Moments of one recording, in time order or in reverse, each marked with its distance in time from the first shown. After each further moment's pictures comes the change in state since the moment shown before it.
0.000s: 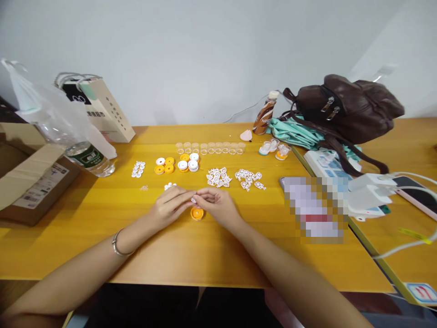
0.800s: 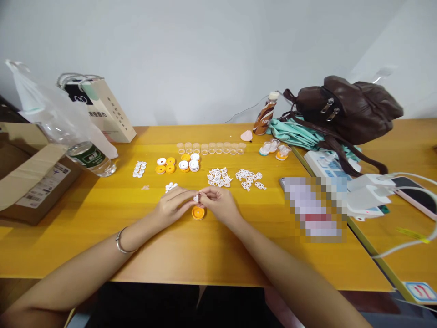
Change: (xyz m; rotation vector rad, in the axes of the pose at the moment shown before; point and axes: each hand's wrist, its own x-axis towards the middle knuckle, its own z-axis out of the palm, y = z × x) left_hand 0.002 0.002 0.008 -0.045 0.034 -0.010; right_hand 0.005 0.000 0.000 -0.122 0.104 0.068
